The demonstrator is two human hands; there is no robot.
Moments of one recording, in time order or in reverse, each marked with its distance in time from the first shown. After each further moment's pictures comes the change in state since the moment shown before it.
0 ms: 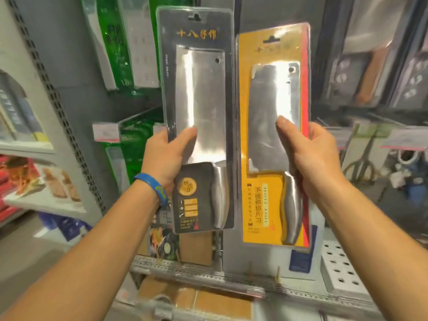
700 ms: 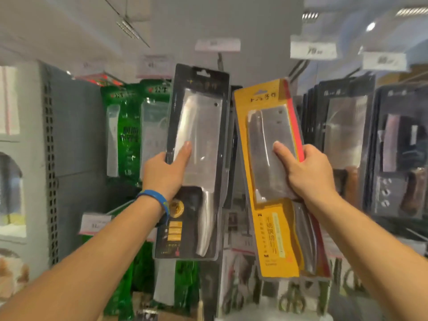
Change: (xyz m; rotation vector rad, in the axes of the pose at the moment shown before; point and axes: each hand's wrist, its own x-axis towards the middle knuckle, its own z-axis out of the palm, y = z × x) left_hand 0.123 0.094 0.014 0.264 0.159 0.307; right_hand 0.112 -0.120 0.028 -0.447 0.241 -0.376
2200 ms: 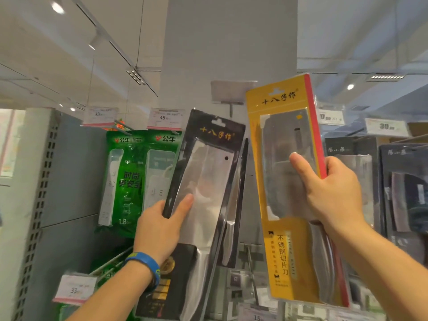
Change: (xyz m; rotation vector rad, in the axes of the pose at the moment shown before) left_hand 0.030 -0.016 -0.007 -0.006 0.003 0.115; right_hand 0.044 -0.062 -0.009 0.075 0.173 -0.237
